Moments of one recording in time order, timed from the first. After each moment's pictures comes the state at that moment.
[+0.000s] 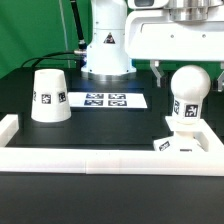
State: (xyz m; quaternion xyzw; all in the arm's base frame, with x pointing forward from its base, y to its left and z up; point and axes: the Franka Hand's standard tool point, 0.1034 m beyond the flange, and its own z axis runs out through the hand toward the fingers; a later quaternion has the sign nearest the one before) arm 0.612 0.101 0.119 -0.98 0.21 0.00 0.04
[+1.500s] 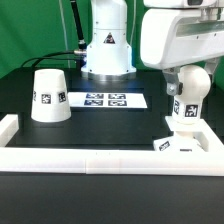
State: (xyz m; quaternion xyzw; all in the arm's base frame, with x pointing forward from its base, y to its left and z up) arm 0.612 0.104 0.118 -0.93 -0.38 -0.01 0.00
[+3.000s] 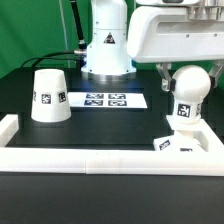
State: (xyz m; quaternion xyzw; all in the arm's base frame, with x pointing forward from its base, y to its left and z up) arm 0.613 0.102 0.119 -1.00 -0.07 -0.01 0.00
